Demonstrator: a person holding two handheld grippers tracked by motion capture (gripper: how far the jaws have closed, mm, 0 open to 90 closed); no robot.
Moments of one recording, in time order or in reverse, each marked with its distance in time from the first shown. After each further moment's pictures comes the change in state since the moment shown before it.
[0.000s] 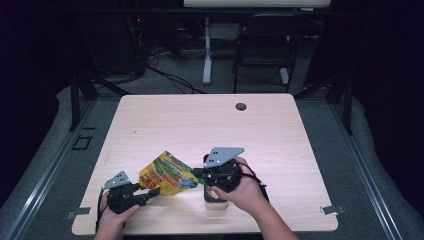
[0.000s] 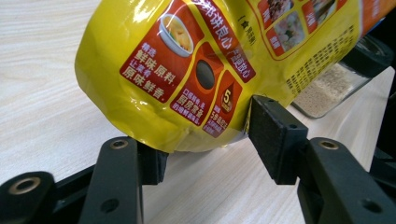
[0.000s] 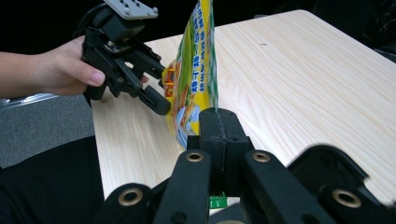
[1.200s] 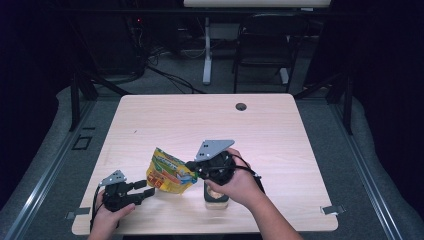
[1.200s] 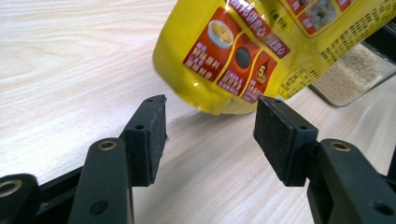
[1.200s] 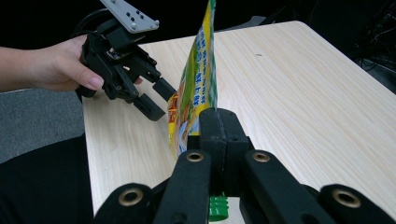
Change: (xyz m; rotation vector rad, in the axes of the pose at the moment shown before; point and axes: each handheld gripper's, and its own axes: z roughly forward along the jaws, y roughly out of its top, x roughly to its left) left arm 0.015 0.000 -0.008 0.053 0.038 -0.023; right arm -0.001 0.027 0.002 0.025 -0.025 -0.062
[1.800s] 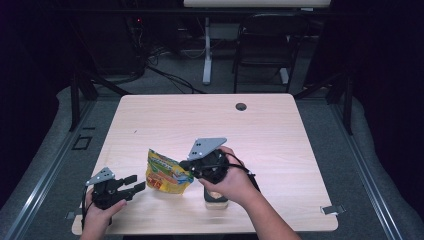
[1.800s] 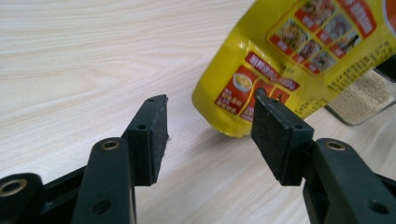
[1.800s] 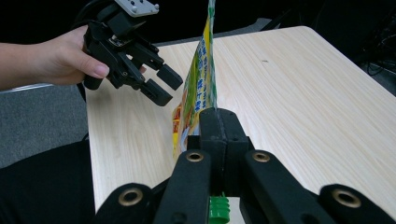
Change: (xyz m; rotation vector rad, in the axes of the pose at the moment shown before) left arm 0.011 0.006 -0.025 -0.075 0.060 -0.017; right arm 0.004 0.014 0.010 0.003 0.021 -0.017
